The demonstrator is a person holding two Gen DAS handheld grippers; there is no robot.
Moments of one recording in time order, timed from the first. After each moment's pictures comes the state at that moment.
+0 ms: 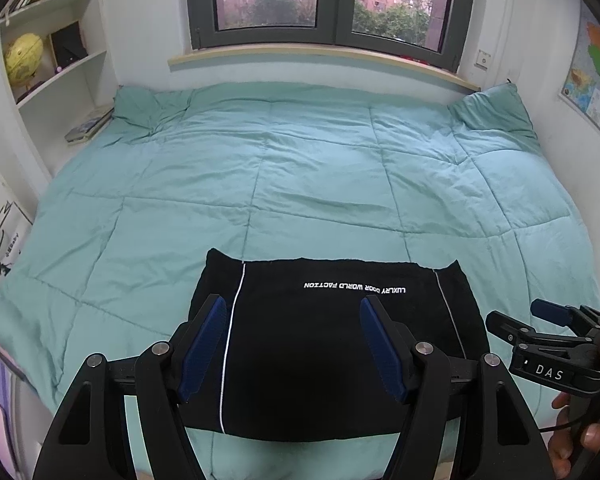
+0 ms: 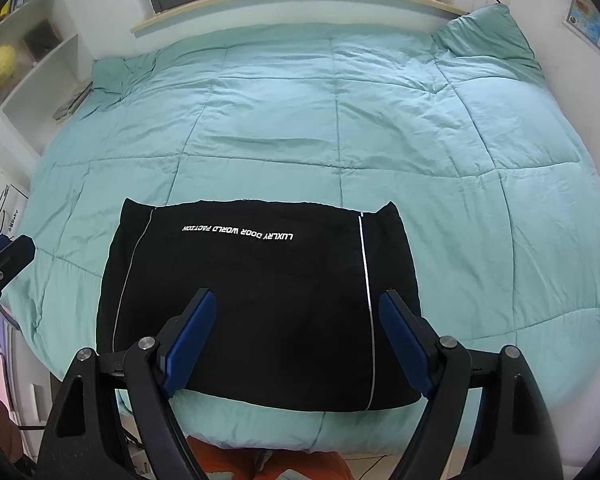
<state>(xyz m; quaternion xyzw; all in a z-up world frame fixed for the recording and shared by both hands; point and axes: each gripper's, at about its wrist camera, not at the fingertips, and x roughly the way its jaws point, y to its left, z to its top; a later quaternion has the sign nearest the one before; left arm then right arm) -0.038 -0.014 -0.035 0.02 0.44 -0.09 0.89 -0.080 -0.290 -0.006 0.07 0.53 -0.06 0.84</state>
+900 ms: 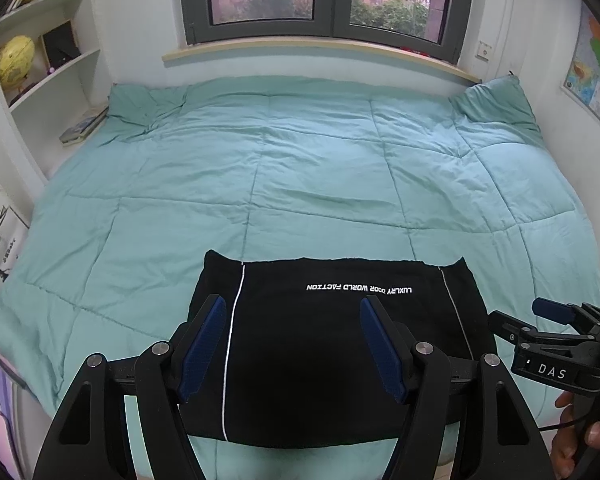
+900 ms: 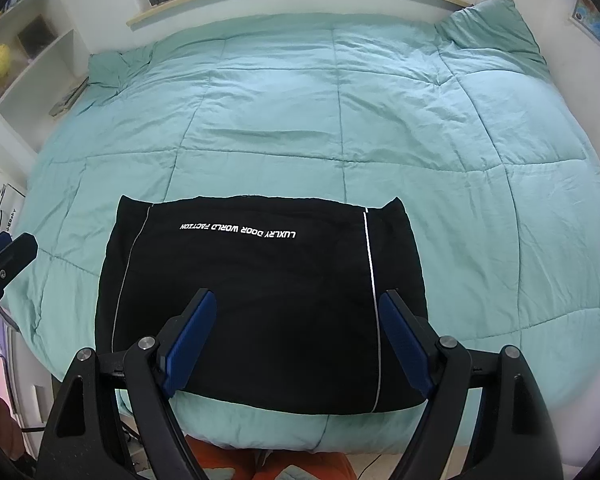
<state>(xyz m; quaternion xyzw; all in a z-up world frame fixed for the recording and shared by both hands) -0.025 -0.019 -0.045 0.03 0.44 -0.09 0.89 -0.065 -0.292 -0.017 0.07 0.55 -0.06 0.83</state>
